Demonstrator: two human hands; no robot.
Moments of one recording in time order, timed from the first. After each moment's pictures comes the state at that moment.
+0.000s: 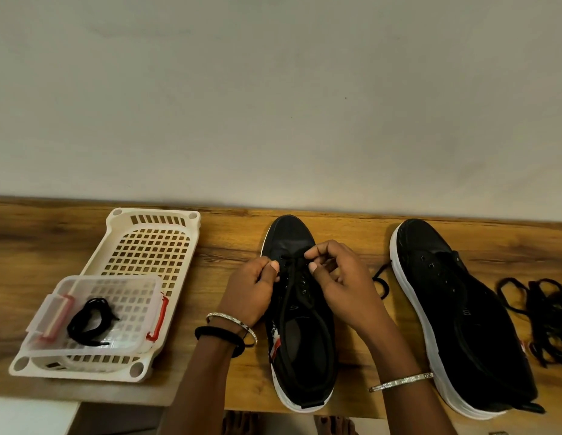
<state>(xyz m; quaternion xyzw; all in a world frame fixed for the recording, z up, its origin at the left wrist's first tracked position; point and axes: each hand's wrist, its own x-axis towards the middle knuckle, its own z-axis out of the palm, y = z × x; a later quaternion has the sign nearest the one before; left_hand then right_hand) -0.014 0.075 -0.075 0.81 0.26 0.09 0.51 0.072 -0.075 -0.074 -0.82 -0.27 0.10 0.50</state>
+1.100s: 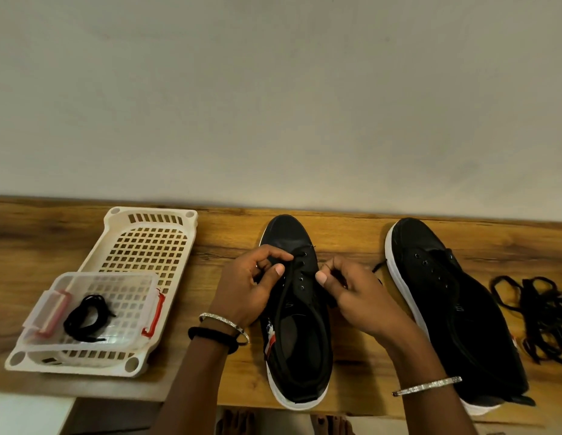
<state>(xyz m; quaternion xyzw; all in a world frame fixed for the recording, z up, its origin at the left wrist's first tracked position) -0.023 0.076 -0.079 0.84 0.13 0.19 0.50 0.070 -0.106 -0.056 -0.83 -0.25 0.25 0.43</state>
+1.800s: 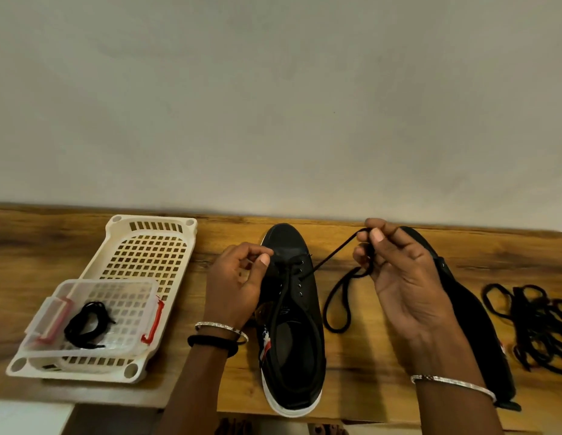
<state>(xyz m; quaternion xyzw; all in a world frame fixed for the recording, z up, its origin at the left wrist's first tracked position) -0.019 0.076 -0.073 0.81 0.18 0.32 0.46 0.086 -0.129 -0.010 -0.48 -0.08 0.21 0.85</state>
